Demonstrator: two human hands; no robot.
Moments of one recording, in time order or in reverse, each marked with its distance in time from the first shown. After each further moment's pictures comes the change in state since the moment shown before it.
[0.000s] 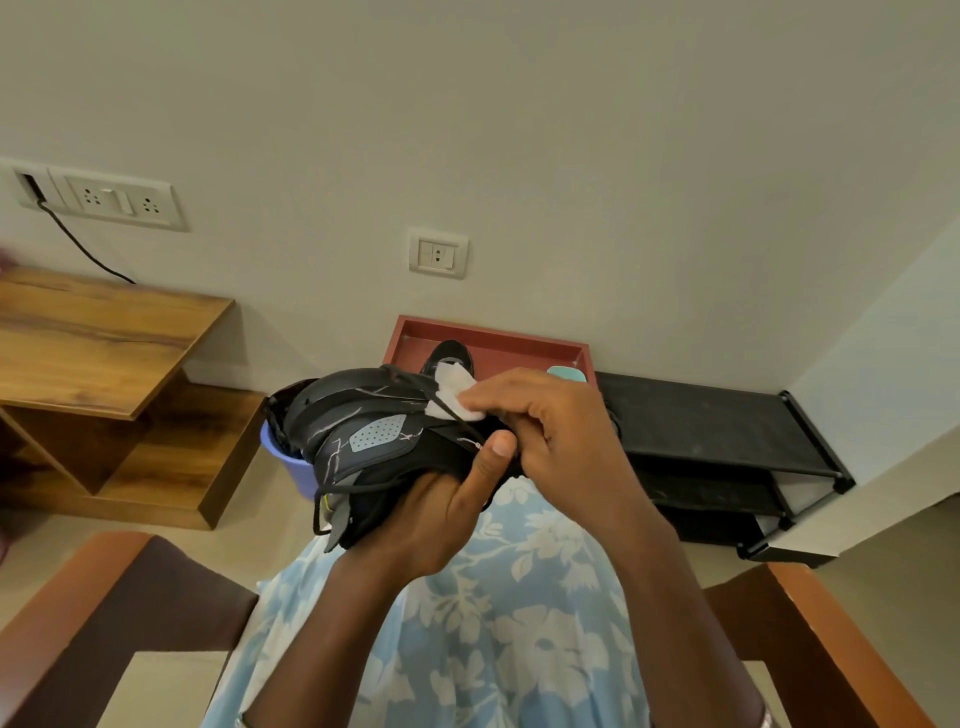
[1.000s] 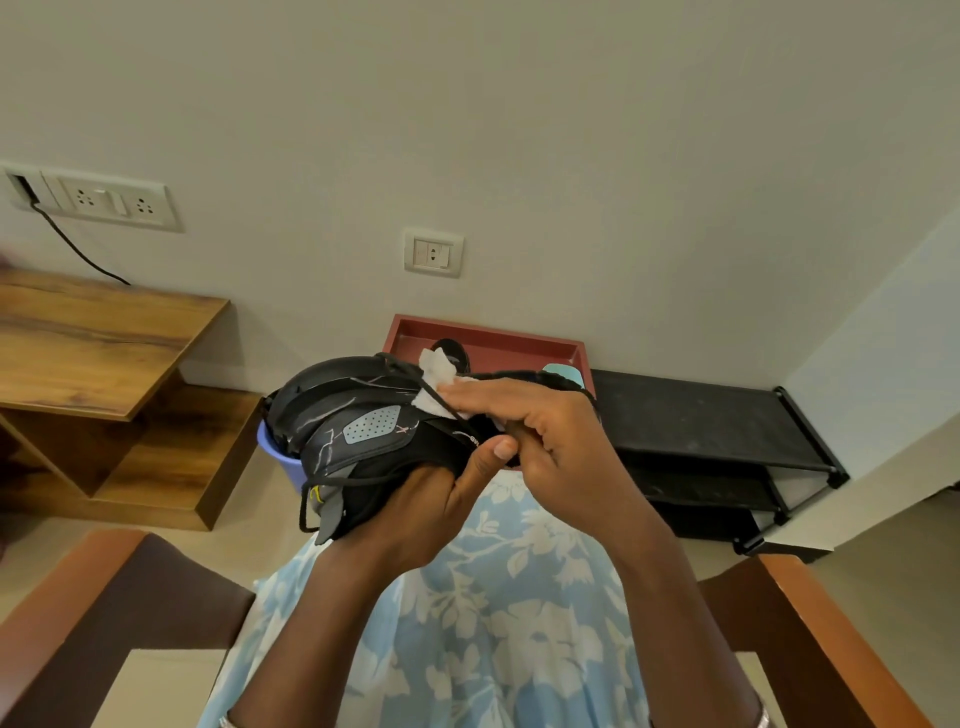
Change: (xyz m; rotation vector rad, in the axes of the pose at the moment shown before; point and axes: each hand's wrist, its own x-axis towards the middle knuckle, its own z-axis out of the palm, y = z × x) left_hand 0.002 0.005 -0.003 0.097 -0.038 -0.013; right_hand -0.009 -0.003 -0.005 0.149 -0.134 -0.052
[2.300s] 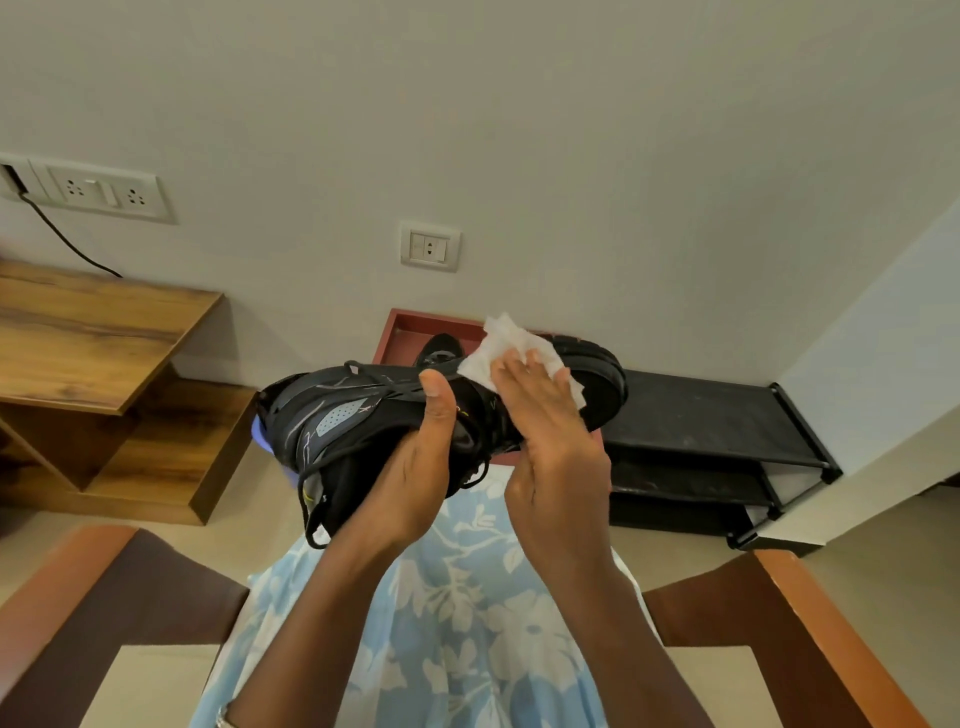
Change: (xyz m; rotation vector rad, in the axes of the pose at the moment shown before) left_hand 0.008 0.009 -0.003 -0.551 -0.031 -0.270; right_hand -0.025 0.014 0.043 -0.430 0.502 0.036
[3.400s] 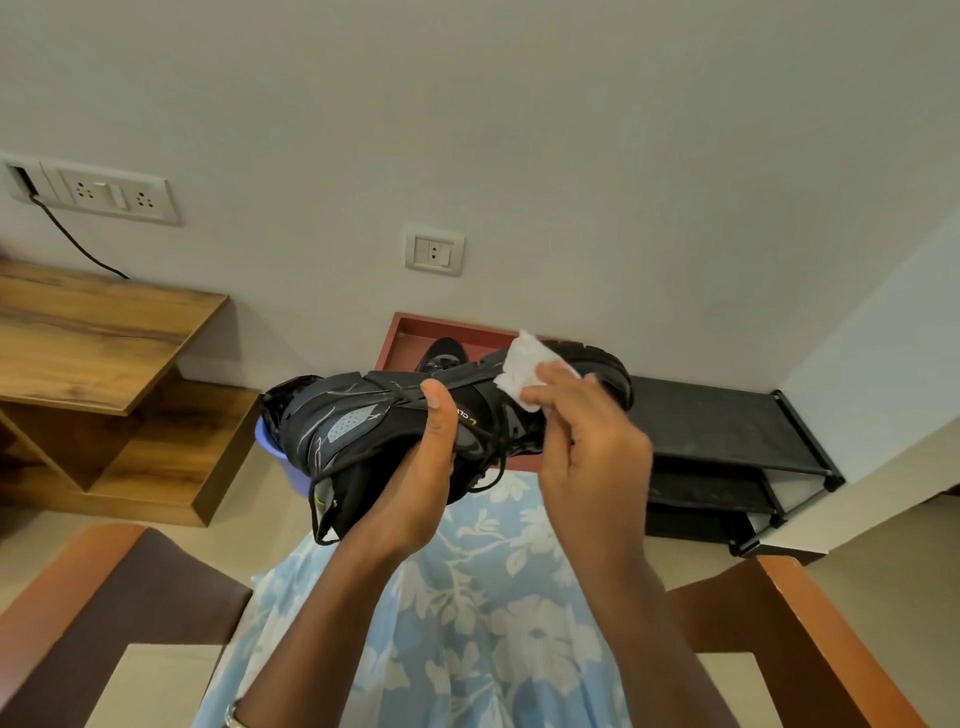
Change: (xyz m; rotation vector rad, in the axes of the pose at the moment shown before) left_hand -0.005 0.005 0.003 -0.053 -0.026 -0.027; right_hand 0.010 0.005 -0.018 0.006 0.103 0.123
